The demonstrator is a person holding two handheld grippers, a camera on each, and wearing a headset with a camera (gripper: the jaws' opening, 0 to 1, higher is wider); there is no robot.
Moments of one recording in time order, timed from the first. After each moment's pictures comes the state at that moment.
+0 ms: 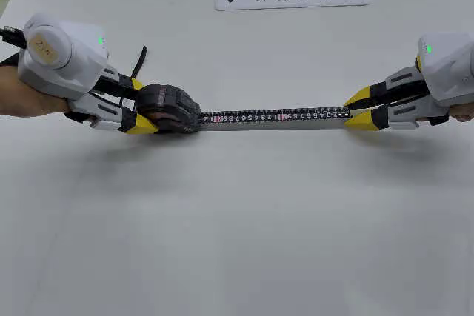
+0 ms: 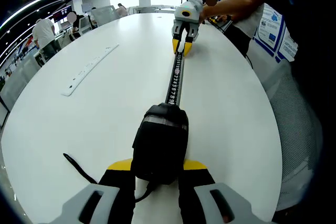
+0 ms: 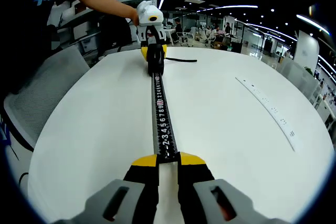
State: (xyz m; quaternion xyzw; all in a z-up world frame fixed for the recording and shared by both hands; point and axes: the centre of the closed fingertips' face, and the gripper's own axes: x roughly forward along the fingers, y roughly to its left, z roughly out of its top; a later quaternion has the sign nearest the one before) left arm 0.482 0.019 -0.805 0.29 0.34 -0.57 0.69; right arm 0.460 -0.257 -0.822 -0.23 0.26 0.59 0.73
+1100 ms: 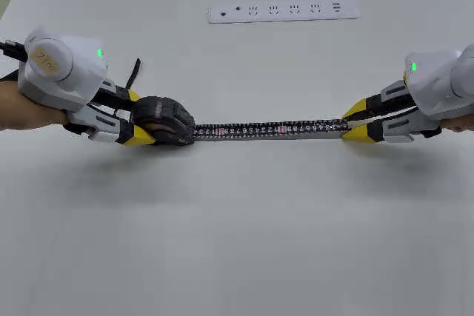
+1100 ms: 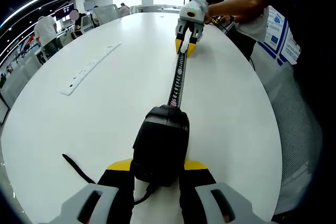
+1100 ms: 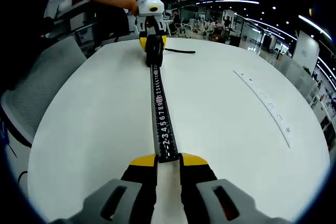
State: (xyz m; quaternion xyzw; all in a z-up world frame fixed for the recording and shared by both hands) left arm 0.483 0.016 -0.806 0.29 0.35 -0.56 0.69; right arm 0.459 -0.263 -0.825 -0.26 0.28 0.57 0.73
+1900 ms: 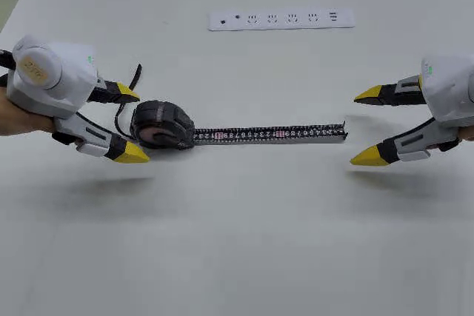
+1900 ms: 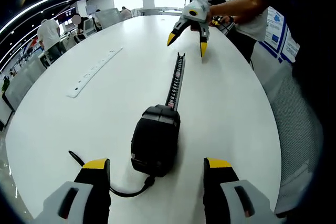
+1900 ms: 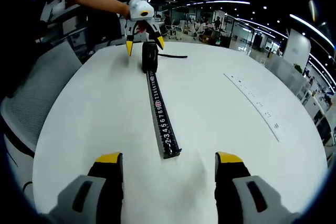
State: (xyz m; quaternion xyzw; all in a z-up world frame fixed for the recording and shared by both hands) left arm 0.474 0.027 -0.789 0.29 0.33 -0.56 0.71; right arm 0.450 -0.274 -0.803 -0.25 0.27 0.54 0.76
